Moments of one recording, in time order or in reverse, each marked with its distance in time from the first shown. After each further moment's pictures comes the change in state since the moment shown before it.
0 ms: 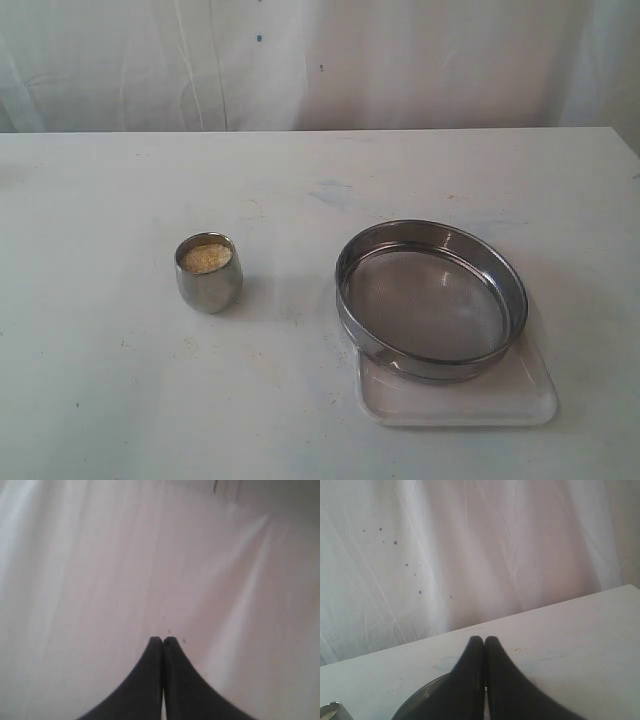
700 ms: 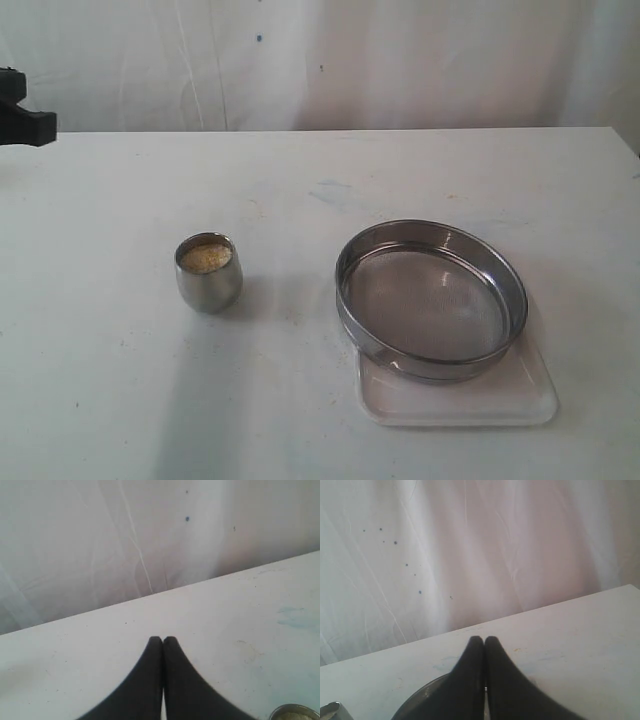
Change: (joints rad) left arm 0.000 1.082 -0.746 -0.140 0.558 0.588; right arm 0.000 0.000 0.000 0.000 0.000 0.000
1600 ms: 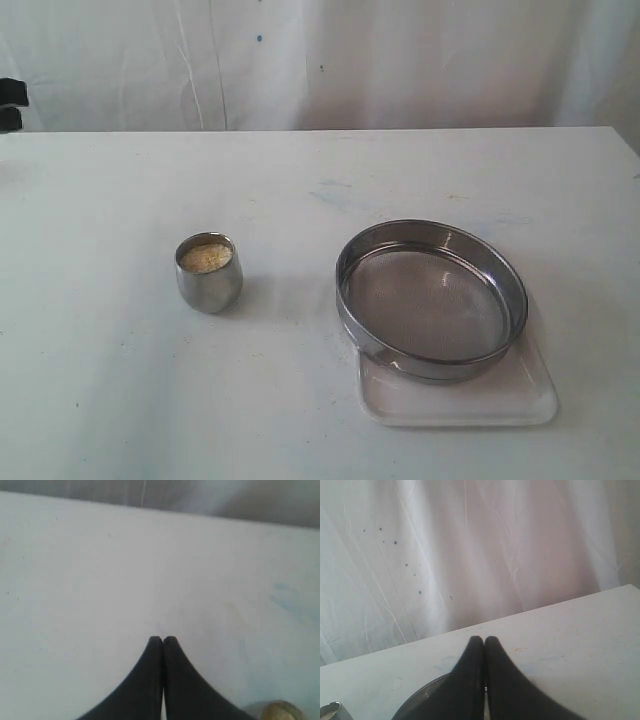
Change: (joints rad) left arm 0.324 0.311 -0.248 -0.495 0.452 0.213; right arm 0.000 0.000 0.000 0.000 0.000 0.000
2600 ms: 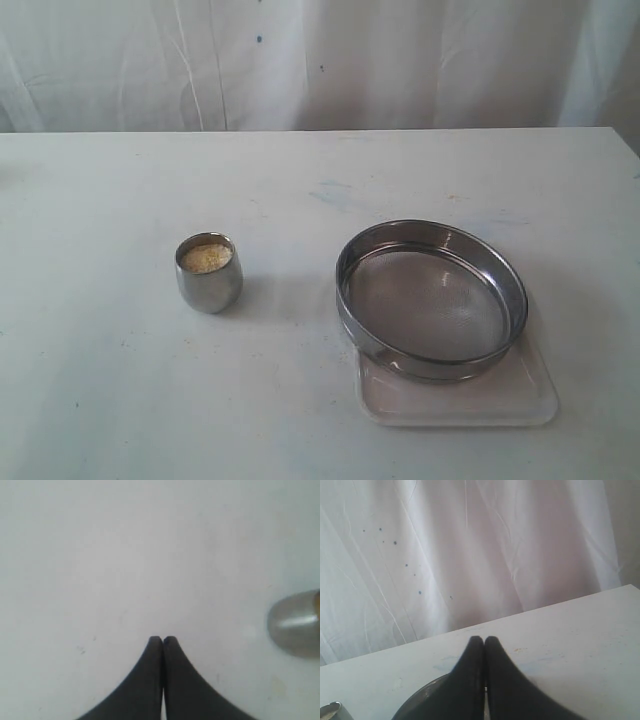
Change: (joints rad) left arm 0.092 -0.129 0.312 0.194 0.060 -0.195; right arm 0.000 0.000 0.000 0.000 0.000 0.000
